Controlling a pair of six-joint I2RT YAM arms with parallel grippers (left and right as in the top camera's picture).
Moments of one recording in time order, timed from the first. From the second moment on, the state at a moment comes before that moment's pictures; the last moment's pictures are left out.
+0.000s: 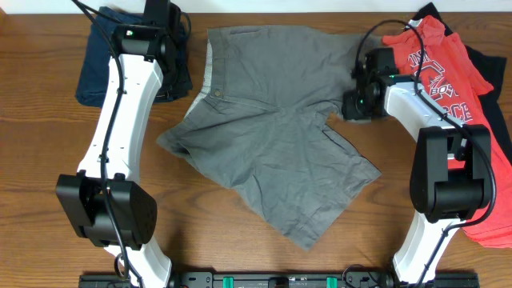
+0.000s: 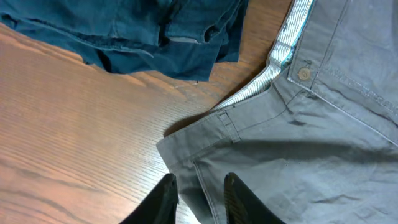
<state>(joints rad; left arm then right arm) -0.12 1.88 1.86 -1.29 -0.19 -0.38 0.08 2.05 1.38 -0.63 -0.09 0.08</state>
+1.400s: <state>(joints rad) 0.02 1.88 1.47 -1.21 -0.14 -0.34 0.33 1.62 1.41 -1.25 -0.23 0.12</state>
